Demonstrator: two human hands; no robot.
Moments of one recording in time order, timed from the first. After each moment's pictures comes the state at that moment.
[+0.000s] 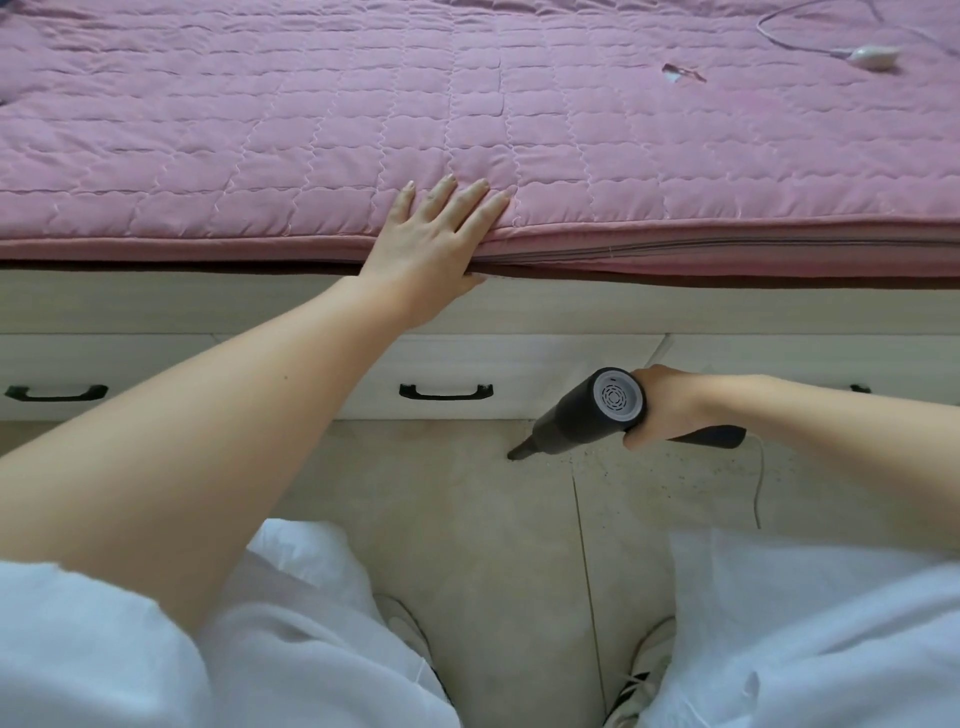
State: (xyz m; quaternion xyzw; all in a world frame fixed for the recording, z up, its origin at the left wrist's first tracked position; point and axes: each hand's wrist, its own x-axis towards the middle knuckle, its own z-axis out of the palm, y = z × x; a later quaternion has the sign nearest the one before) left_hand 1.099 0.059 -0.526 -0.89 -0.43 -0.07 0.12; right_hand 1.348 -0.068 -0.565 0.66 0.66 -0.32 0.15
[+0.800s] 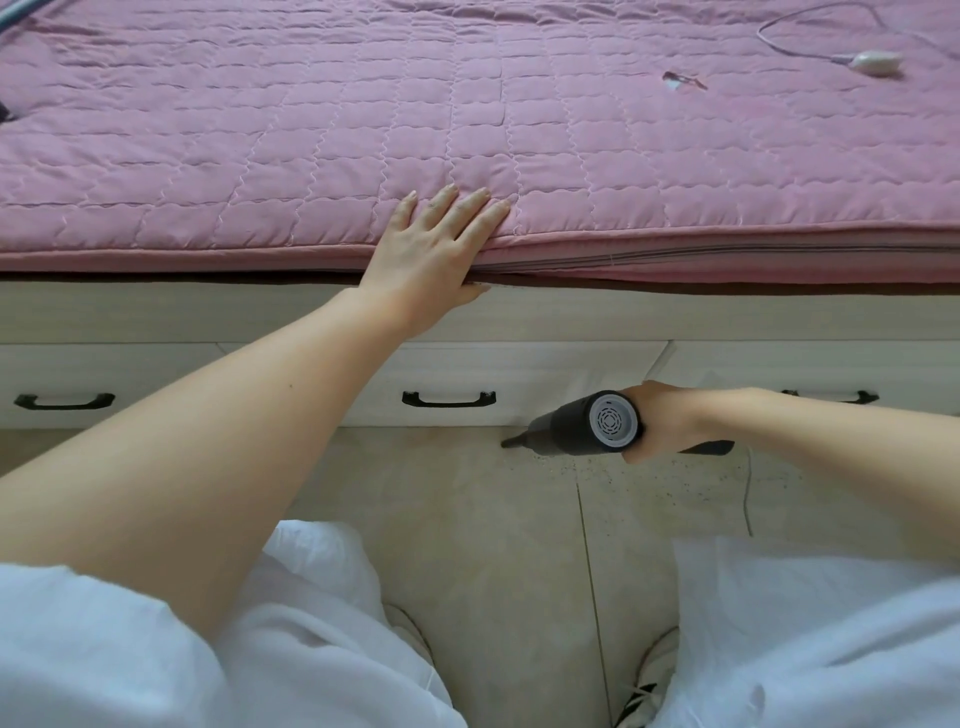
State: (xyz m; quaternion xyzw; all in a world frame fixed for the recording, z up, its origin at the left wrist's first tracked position) left_hand 1.096 0.063 -0.530 -0.90 -0.41 -0.09 0.14; right_hand 1.347 -0.069 -0.575 0.64 0.68 -0.33 0.16
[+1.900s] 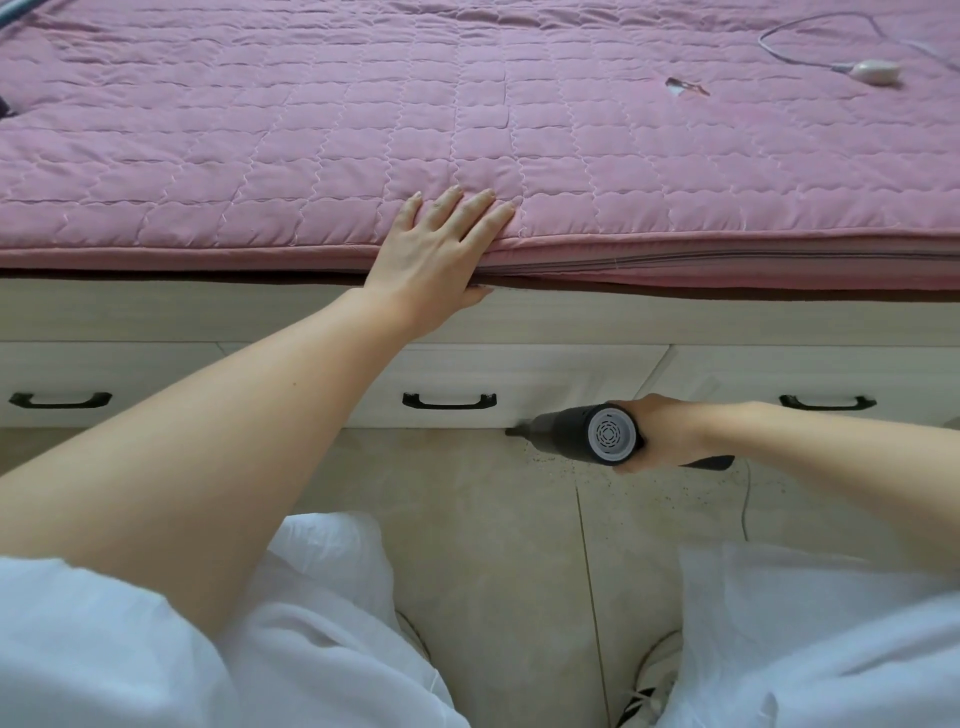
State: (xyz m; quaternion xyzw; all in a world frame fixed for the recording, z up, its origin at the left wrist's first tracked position) left_hand 1.096 0.061 -0.528 -0.90 -0.41 -0.10 0.14; right_hand 1.351 -0.074 -0.585 0.63 0.70 -0.32 0.15
